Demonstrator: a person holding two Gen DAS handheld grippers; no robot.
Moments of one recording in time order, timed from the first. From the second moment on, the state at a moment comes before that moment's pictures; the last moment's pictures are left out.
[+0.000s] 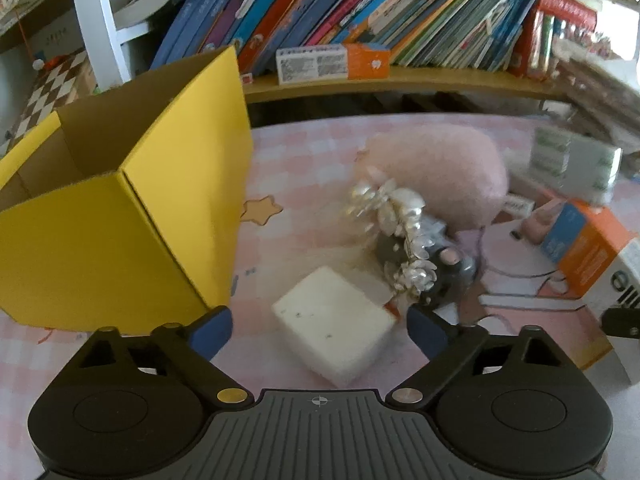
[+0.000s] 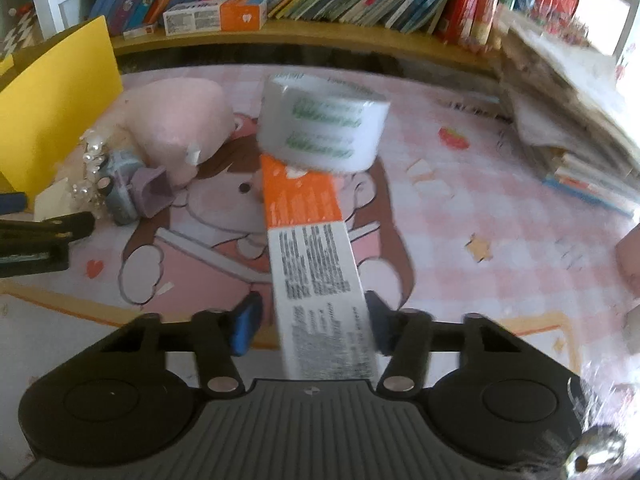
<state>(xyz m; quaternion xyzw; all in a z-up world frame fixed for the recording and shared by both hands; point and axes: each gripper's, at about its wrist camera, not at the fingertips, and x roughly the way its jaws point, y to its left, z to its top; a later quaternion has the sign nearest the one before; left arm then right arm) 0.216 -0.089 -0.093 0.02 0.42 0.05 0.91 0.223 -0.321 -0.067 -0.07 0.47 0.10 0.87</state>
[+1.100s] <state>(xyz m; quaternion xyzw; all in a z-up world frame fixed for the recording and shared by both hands) 0.202 -0.081 -0.090 0.05 0.43 0.03 0.90 0.216 -0.306 -0.064 -0.08 0.47 0.13 0.87</state>
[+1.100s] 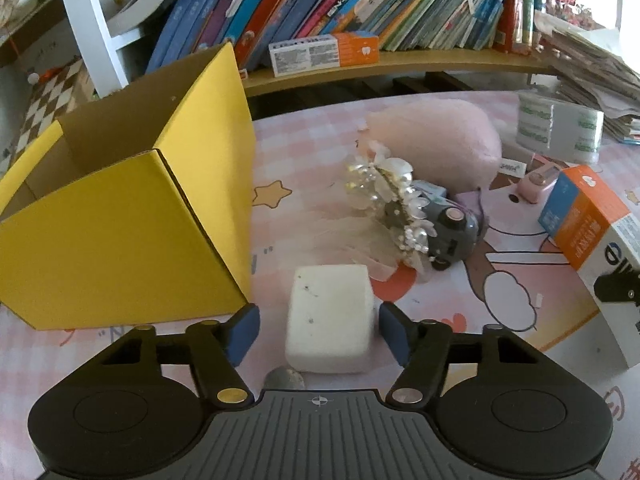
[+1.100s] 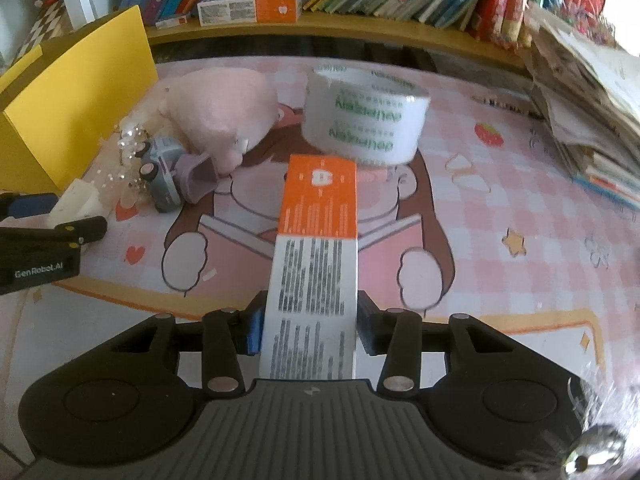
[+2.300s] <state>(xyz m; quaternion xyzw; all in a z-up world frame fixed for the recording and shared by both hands) 0.142 -0.096 -0.052 0.00 0.42 -0.02 0.91 0.189 -0.316 -0.049 0.00 0.49 0.20 0.85</state>
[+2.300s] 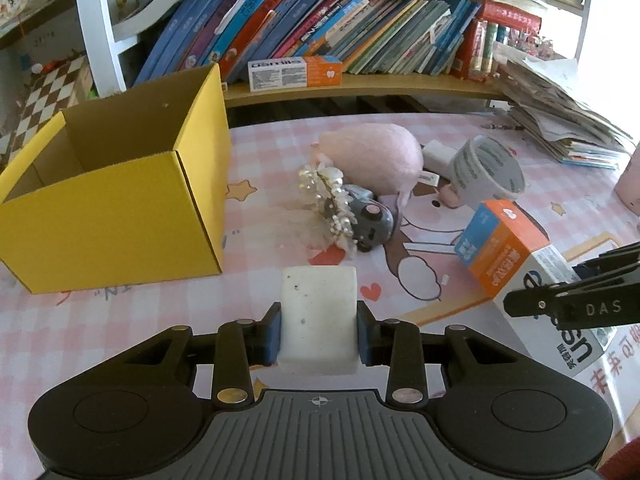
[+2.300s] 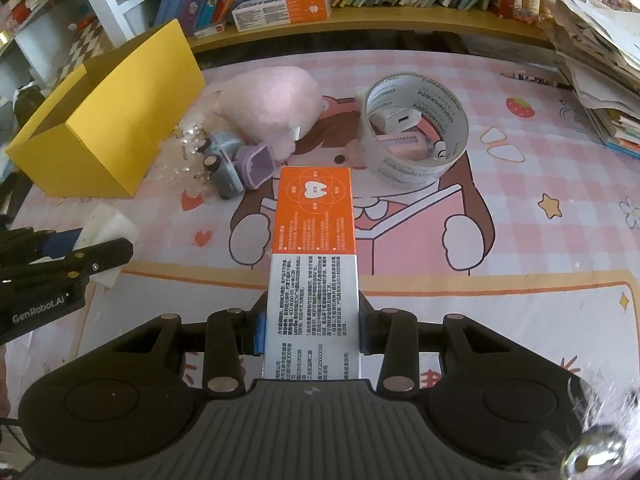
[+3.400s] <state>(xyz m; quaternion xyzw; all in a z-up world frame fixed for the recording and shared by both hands) 0.087 -0.012 -0.034 0.01 0.37 -0.17 0.91 0.095 -0.215 -0.030 0.00 0.47 0.10 0.88</state>
